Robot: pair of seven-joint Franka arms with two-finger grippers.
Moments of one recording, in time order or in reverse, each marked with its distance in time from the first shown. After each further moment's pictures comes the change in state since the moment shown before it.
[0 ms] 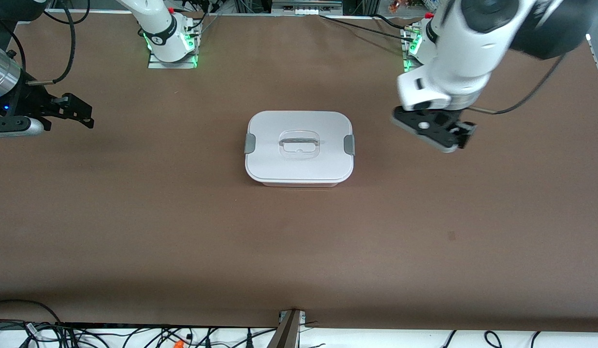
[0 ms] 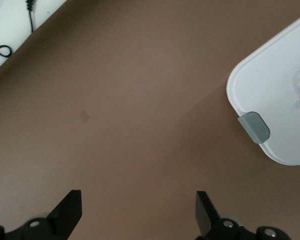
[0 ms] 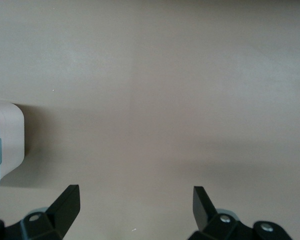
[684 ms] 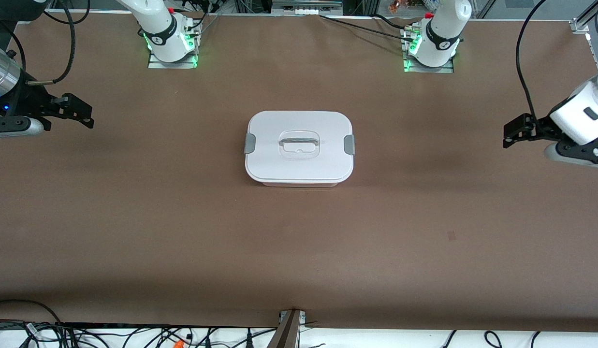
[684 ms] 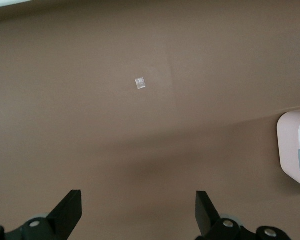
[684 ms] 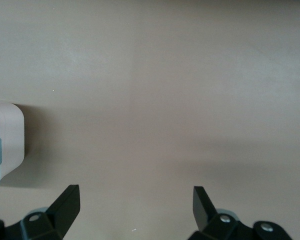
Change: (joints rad) left arm -0.017 -0.073 0.400 -0.035 -0.196 0.012 -0.025; right arm 0.000 0.000 0.000 0.000 0.000 0.001 0.000
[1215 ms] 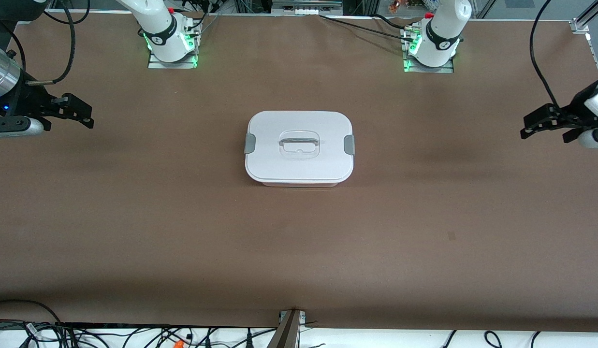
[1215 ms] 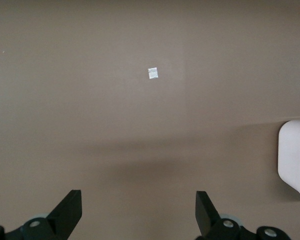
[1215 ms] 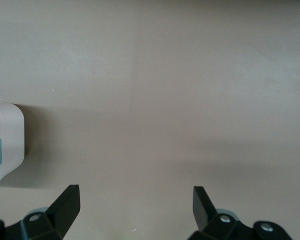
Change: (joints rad) left arm -0.011 -0.073 0.141 -0.125 -0.074 0.043 -0.010; right arm 0.000 0.000 0.000 0.000 0.000 0.001 0.000
